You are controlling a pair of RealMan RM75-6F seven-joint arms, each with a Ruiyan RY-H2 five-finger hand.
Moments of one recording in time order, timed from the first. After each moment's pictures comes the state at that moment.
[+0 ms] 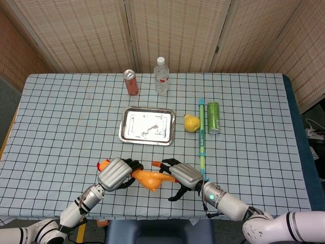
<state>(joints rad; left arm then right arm) -0.64 -1.44 -0.05 -1.73 1.54 1.07 0.32 0.83 -1.25 0.12 -2.05 -1.00 0.72 -0.09</state>
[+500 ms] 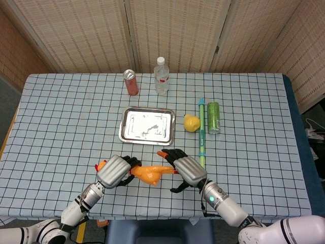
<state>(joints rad) -0.64 -1.44 -0.07 -1.74 1.47 1.06 0.37 0.82 -1.32 0.09 -2.11 -0.89 0.99 -0.33</state>
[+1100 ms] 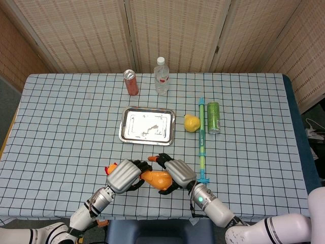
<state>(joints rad) -0.65 -1.51 -0.07 -1.78 1.46 1.07 0.45 0.83 -1.47 0.13 -2.04 -0.85 1.02 -0.28</state>
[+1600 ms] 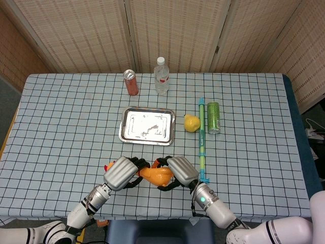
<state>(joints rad) -0.65 -1.48 -0.08 -1.78 1.45 1.09 0.42 0.79 -1.48 0.14 -2.05 -0.90 1.07 -0.28</state>
